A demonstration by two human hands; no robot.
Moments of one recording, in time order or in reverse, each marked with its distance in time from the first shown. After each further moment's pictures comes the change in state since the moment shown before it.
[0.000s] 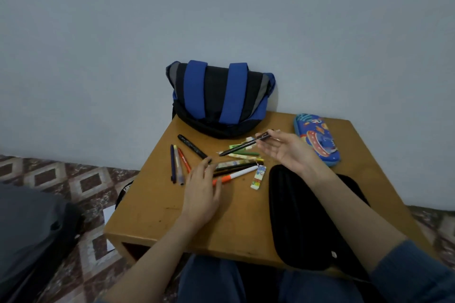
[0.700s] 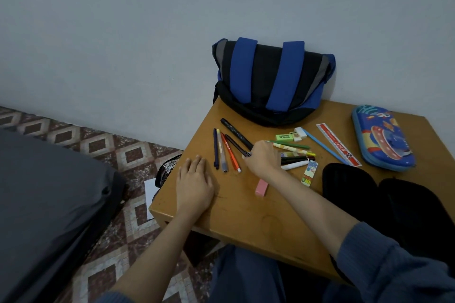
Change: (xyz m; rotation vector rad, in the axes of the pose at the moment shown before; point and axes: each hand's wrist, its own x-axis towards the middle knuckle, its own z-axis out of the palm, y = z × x) left_hand -0.011 -0.097 -0.020 0.171 -0.062 -0.373; right_hand 0.063 0.131 0.084 -1.727 0.215 -0.142
